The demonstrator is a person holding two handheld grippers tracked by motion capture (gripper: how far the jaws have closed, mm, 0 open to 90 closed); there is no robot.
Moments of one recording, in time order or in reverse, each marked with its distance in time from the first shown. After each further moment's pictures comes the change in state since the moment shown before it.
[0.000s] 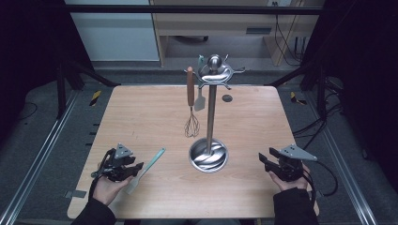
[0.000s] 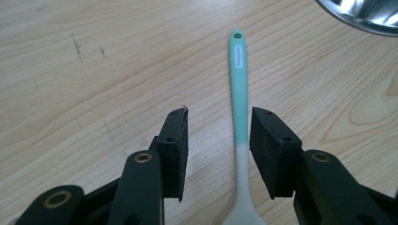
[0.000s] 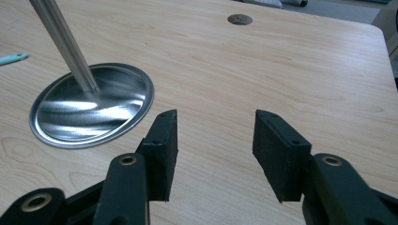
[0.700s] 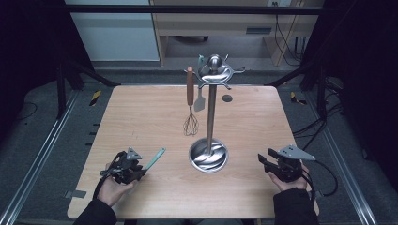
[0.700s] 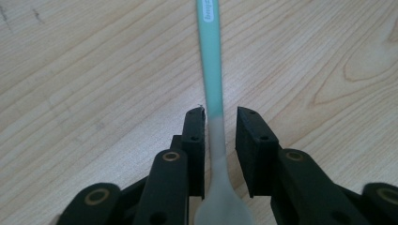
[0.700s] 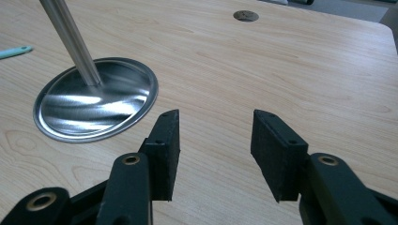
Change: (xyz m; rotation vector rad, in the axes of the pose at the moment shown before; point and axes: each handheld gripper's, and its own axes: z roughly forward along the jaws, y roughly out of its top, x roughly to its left) left arm -0.013 -0.001 0.020 0.158 -0.064 0.070; right arm 0.001 0.000 0.001 0.010 0.015 -0.020
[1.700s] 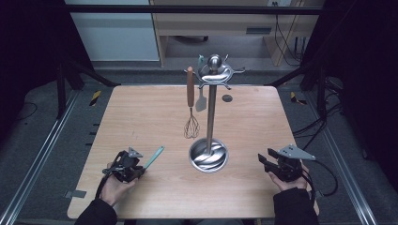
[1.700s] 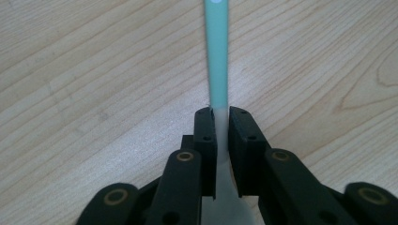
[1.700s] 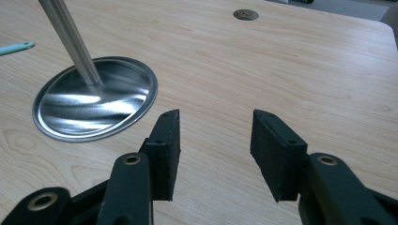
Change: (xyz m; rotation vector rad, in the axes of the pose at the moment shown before) left arm 0.004 0.001 0.010 0.016 0.040 -0.069; right arm -0.001 0.000 0.001 0.004 -0.002 -0.003
